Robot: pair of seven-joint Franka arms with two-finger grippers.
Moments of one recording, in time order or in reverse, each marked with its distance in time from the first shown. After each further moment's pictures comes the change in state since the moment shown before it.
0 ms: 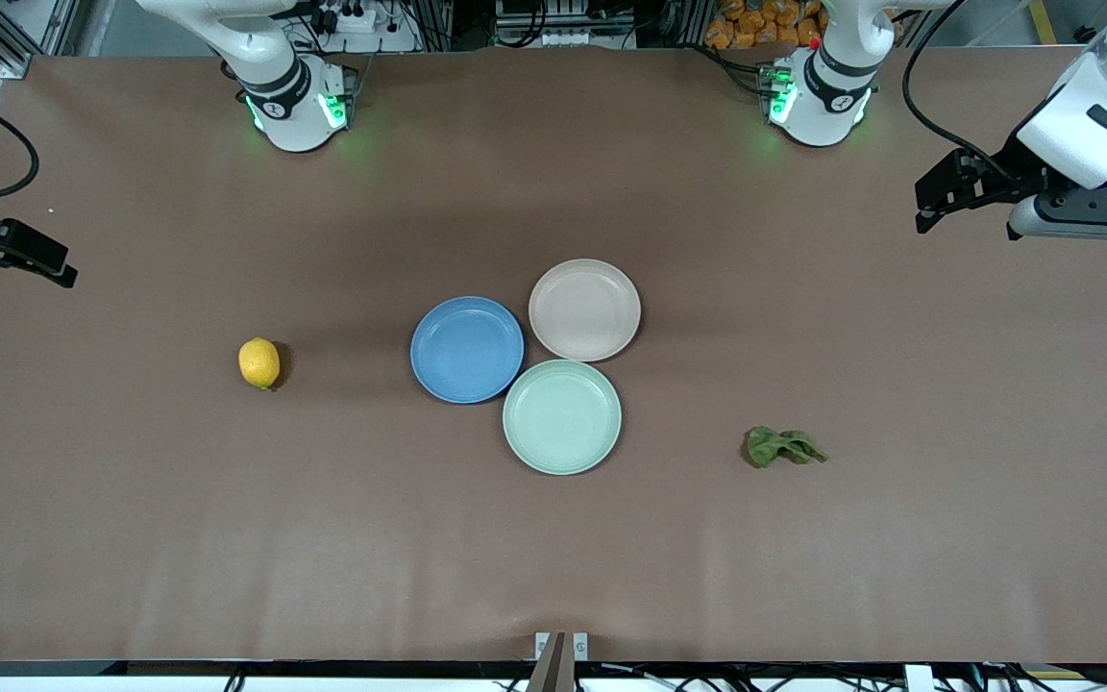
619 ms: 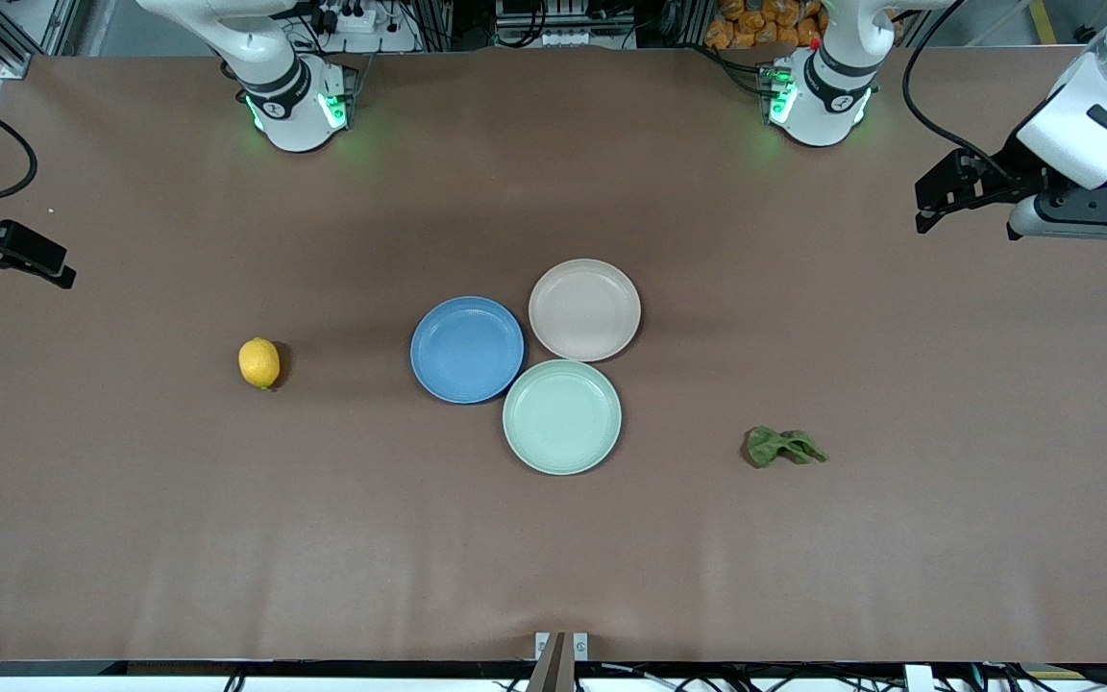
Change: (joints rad) left arm 0.000 0.000 0.000 0.000 0.000 0.000 0.000; right arm -0.001 0.003 -0.002 0.000 0.000 0.000 0.000
